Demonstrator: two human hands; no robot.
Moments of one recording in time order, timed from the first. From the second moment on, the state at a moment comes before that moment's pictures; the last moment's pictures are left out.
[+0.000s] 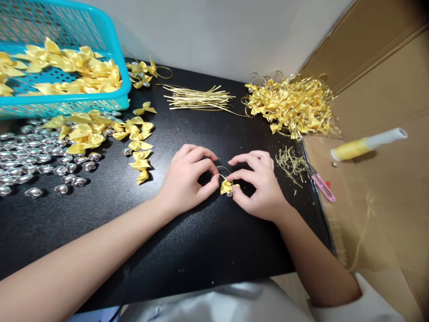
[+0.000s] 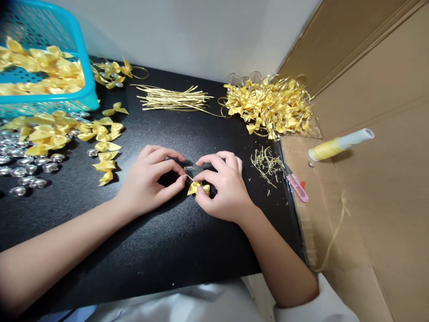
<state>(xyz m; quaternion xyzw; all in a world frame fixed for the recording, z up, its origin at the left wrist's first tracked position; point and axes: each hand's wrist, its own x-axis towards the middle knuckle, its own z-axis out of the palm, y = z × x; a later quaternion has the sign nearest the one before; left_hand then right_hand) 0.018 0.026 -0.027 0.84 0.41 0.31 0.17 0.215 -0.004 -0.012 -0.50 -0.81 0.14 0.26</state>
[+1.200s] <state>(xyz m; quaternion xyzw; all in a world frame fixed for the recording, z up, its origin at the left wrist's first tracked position) 0.018 0.026 -0.026 0.83 0.41 0.35 0.15 0.216 -0.004 -0.018 -0.50 -0.83 0.10 0.23</state>
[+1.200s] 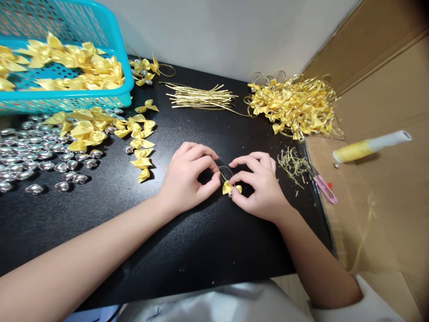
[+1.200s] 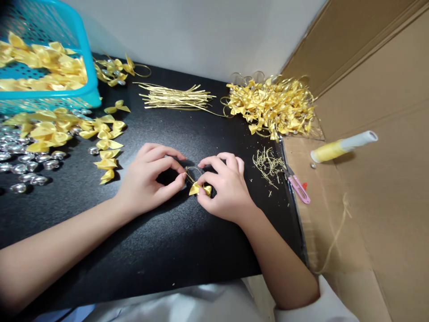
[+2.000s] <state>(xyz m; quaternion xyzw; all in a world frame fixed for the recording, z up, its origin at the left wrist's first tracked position) 0.018 0.026 -0.024 0.83 0.42 0.33 0.17 0.217 0.002 -0.016 -0.52 -0.79 0.23 0.25</state>
